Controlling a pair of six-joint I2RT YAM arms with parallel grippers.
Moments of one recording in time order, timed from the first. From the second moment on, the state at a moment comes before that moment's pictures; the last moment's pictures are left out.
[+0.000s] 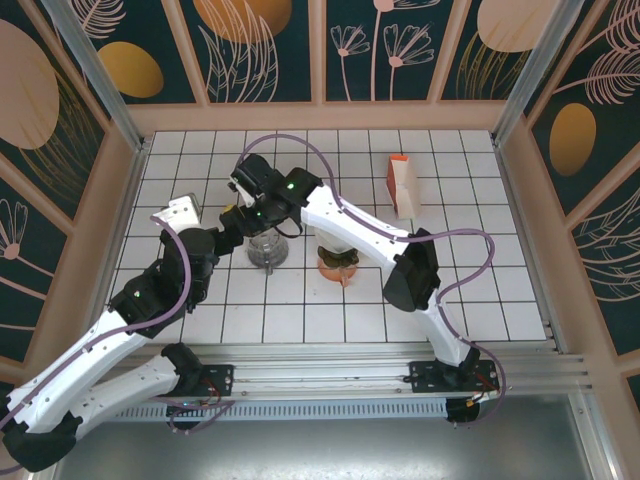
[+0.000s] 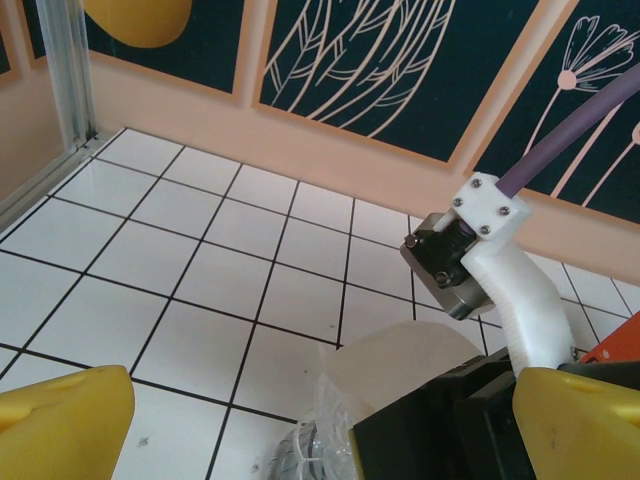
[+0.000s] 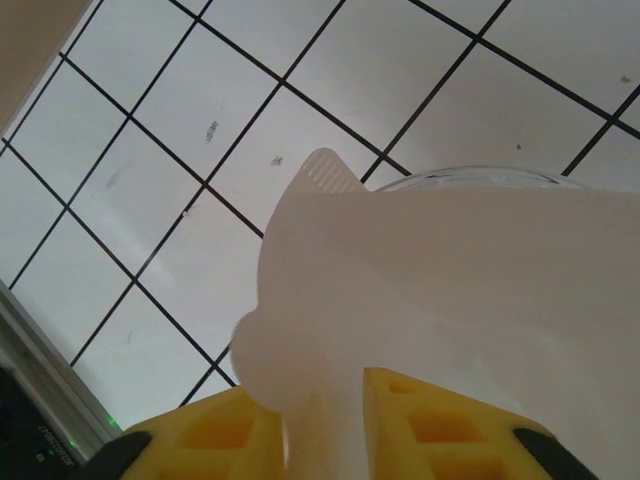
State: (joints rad) left arm -0.79 0.76 0.88 -0.51 -0.77 -0.61; right arm 1.01 2.21 2.28 -1.02 -0.08 0.34
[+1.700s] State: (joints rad) left arm -0.53 0.85 0.80 -0.45 -0.26 -0.71; right arm 0.73 1.75 1.55 -0.36 -0.34 0.34
